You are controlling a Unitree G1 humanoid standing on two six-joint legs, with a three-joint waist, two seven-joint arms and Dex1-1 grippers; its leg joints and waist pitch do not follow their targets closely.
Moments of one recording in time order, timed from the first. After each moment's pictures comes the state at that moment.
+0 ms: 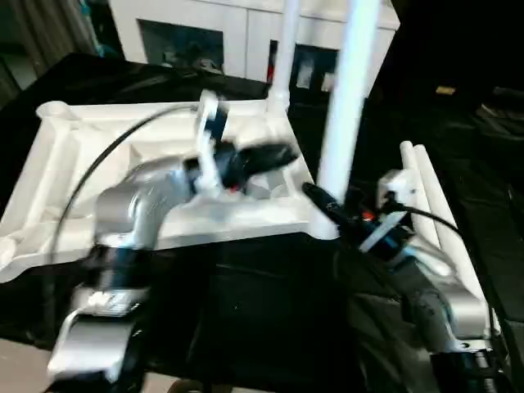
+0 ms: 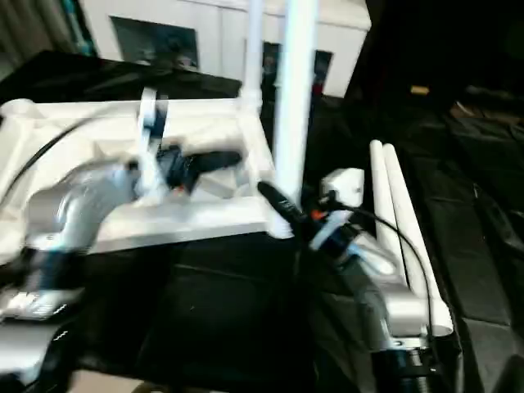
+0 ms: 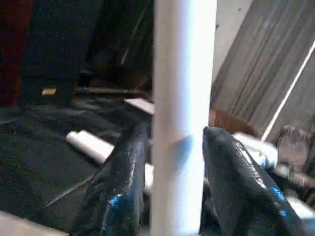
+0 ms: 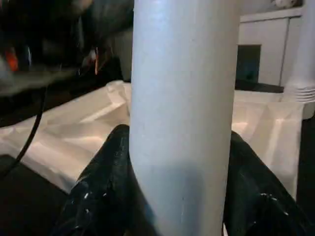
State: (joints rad) left arm -0.78 0.15 0.09 0.23 -0.50 0.69 -0.98; right arm -0.24 -0.20 0.02 0.00 0.44 0.22 0.67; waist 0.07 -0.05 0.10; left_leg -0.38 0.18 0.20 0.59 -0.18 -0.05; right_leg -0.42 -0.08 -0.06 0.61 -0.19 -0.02
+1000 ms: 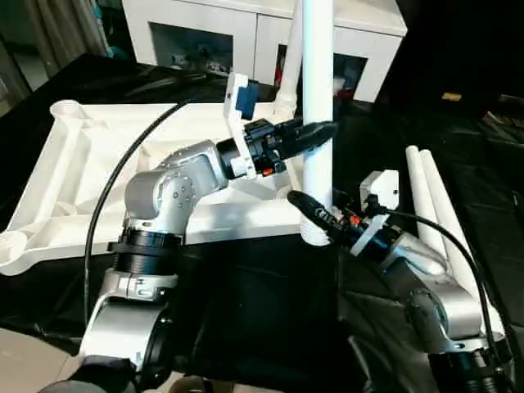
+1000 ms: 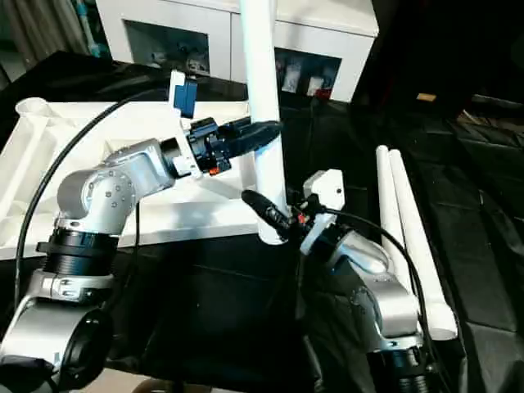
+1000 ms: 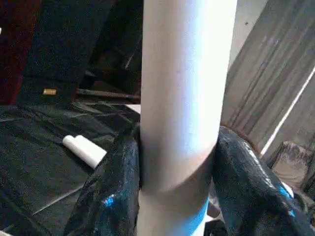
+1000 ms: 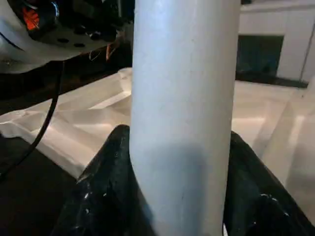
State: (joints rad) left arm -0.82 0.11 0.06 0.26 -0.53 0.71 -0.88; right arm -0.25 -0.23 0.05 -0.03 0.43 0.27 0.68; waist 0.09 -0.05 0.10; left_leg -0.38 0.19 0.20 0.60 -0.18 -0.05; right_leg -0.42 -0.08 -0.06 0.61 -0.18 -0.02
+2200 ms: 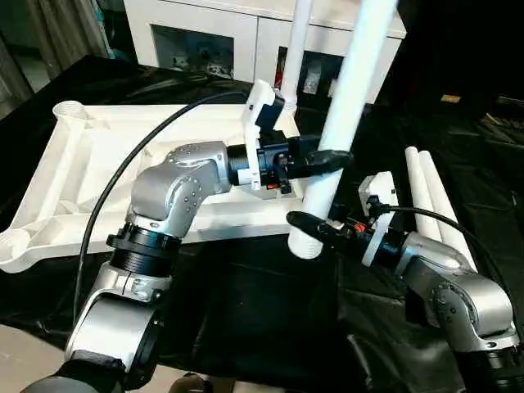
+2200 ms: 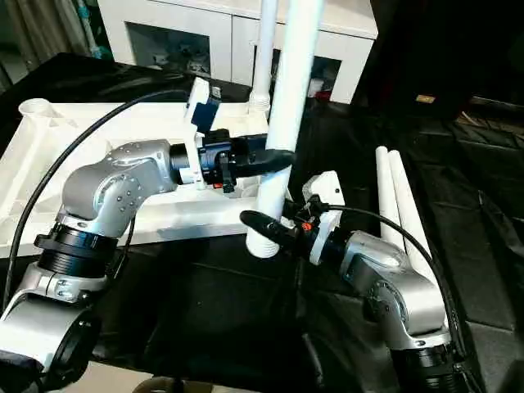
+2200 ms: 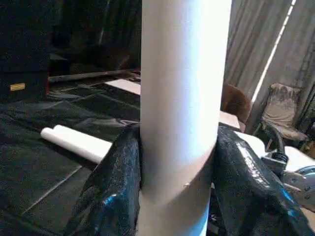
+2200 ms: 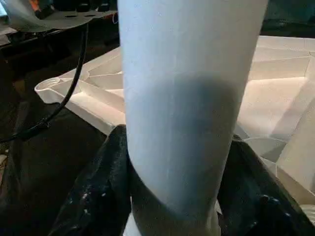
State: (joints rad) left arm -0.83 0.18 -0.10 0.24 -0.48 0.62 -1.02; right arm -0.26 -0.34 0.06 -0.14 0.51 0.54 0.73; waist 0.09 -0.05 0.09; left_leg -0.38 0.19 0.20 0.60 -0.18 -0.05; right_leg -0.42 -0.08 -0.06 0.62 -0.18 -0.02
